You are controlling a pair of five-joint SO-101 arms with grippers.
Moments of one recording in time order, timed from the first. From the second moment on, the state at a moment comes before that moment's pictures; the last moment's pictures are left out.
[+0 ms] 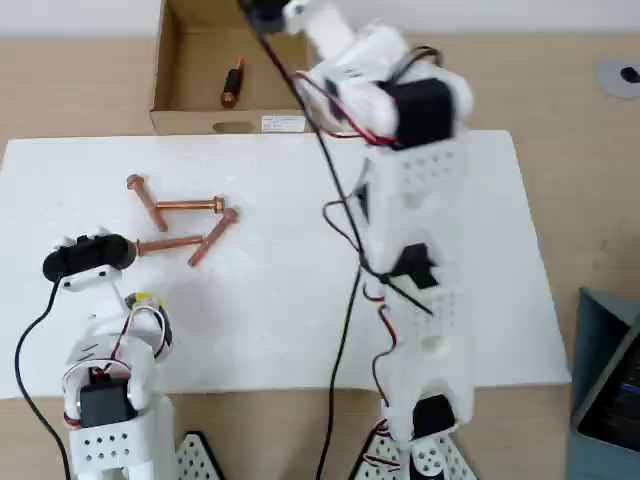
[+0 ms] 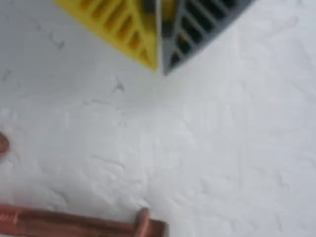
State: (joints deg) left arm -13.5 -104.3 93.5 64.3 -2.4; right arm -19.2 34.2 -91.6 101.2 17.1
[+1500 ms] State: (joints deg) left arm -13.5 -104.3 93.5 64.3 -2.4; right arm -12.7 18.6 -7.3 85.1 17.0
